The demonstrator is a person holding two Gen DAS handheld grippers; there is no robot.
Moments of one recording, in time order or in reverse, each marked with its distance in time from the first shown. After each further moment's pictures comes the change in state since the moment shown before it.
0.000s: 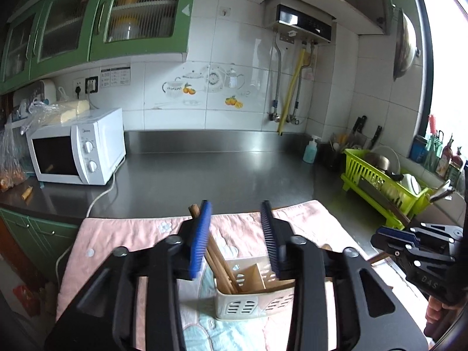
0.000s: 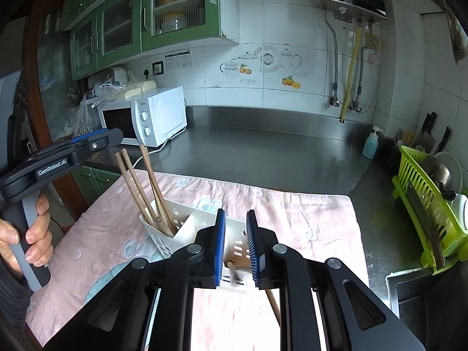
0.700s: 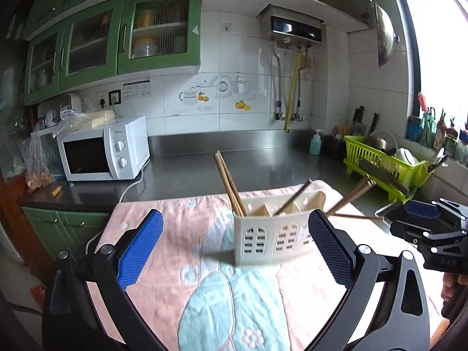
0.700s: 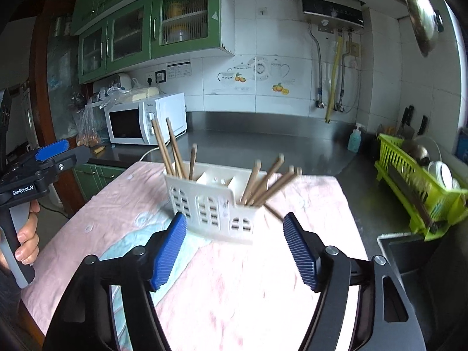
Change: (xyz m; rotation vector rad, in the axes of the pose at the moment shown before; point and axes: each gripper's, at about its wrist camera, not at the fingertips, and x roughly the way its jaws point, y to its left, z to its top) left arm -0.116 -0.009 -0.089 0.064 -0.052 0.077; right arm -0.082 0.028 -0.105 0.025 -0.080 -0.043
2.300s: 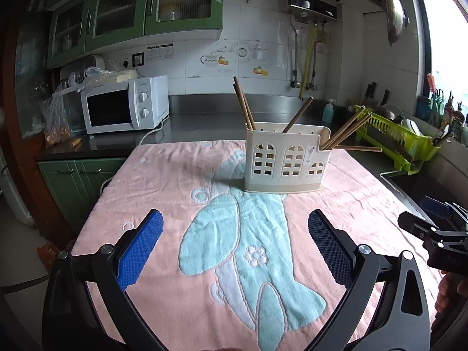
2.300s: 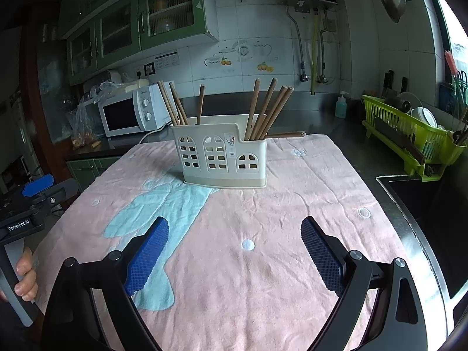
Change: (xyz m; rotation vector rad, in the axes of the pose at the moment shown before) left arm -0.053 0.002 -0.103 -0.063 0.125 0.082; right arm -0.032 0.032 -0.092 0.102 0.034 -0.041
